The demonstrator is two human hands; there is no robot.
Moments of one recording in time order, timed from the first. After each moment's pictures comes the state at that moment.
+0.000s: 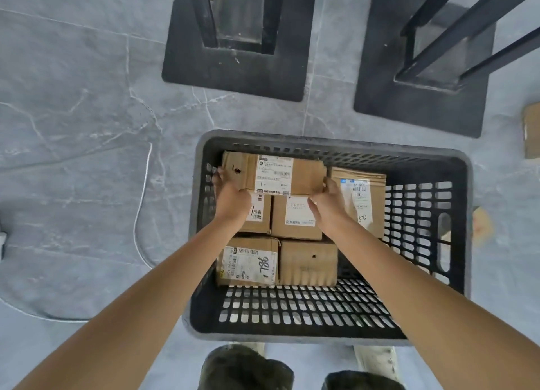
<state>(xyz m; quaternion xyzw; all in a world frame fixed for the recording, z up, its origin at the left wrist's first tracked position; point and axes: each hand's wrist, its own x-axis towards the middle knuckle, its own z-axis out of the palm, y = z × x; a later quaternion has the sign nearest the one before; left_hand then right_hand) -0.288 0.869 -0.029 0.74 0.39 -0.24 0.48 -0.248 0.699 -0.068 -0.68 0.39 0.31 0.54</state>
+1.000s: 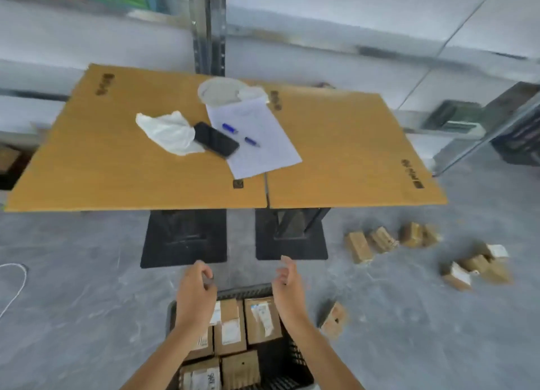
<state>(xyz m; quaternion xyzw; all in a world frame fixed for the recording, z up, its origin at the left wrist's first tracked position) -0.262 0.805 0.456 0.87 0.21 -0.02 0.44 -0.249 0.636 0.467 -0.79 0.23 0.16 0.55</state>
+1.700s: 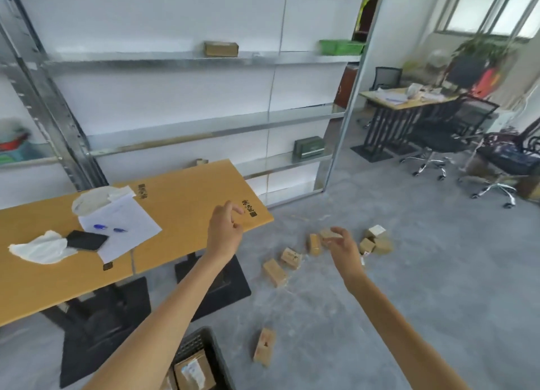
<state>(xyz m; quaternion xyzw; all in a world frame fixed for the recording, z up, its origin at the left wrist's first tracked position) -0.283 0.430 0.786 0.88 -0.15 0.06 0.45 -0.396 0.205 0.758 -0.76 0.32 -0.14 0.55</state>
